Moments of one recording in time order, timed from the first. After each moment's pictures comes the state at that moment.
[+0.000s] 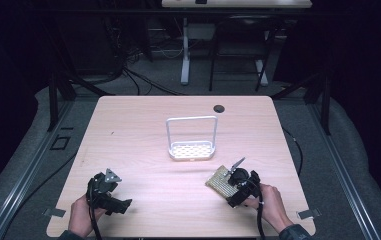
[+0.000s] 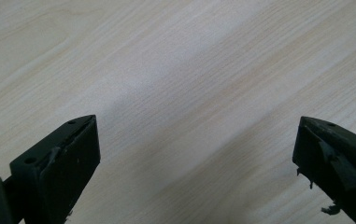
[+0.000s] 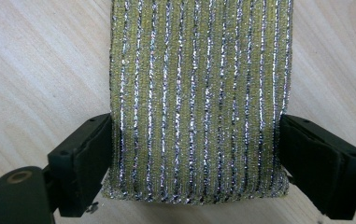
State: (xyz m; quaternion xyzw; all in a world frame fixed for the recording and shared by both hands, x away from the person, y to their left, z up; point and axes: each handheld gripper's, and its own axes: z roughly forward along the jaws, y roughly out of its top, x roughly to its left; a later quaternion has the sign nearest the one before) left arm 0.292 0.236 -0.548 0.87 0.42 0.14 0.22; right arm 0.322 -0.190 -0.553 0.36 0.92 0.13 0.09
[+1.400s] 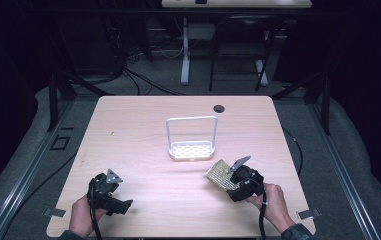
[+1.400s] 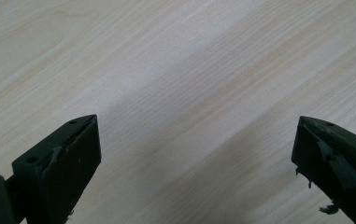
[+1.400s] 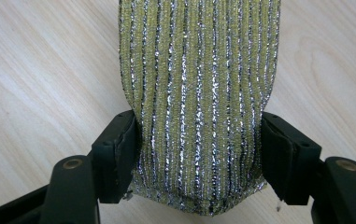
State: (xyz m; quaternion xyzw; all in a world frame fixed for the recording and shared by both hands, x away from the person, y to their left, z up) left arm 0.291 0.233 -0.547 0.87 0.42 0.15 0.22; right arm 0.313 -0.191 -0.525 0.35 0.91 0.18 0.13
